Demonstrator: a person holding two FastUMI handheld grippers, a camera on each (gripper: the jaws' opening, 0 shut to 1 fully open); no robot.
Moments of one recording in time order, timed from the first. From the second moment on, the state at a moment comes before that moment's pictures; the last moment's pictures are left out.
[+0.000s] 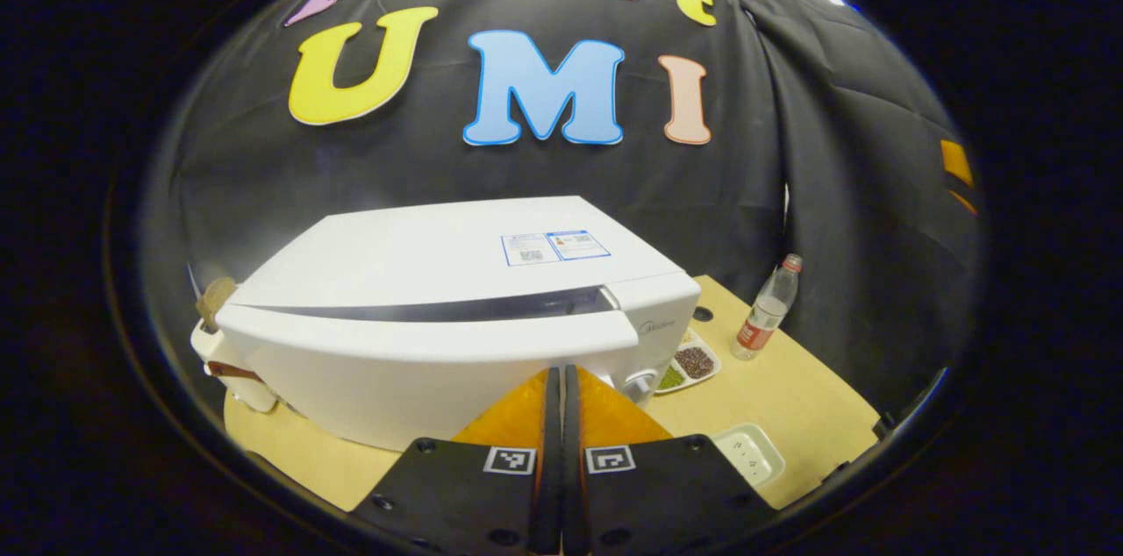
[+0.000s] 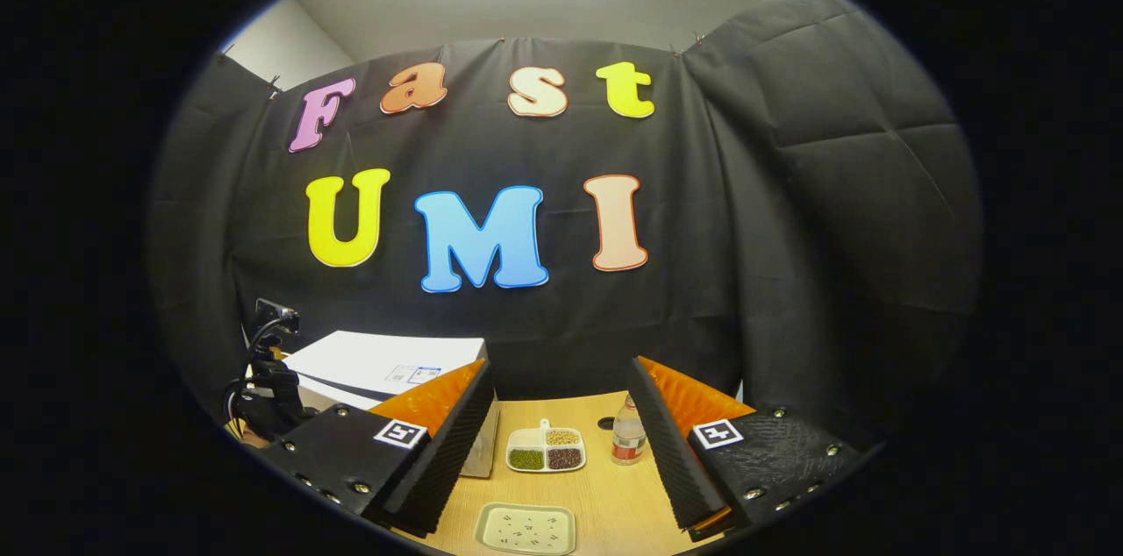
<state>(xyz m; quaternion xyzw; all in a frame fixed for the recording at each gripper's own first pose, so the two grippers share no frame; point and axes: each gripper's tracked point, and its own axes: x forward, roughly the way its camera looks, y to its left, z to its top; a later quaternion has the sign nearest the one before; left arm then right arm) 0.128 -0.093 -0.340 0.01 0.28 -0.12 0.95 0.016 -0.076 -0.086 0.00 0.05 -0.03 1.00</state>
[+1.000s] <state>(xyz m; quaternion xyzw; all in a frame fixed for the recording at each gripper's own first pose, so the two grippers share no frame) 0.160 -0.089 -0.347 -0.02 0.26 -0.08 0.96 0.049 -0.075 -0.092 0.02 0.05 -0.02 1.00</state>
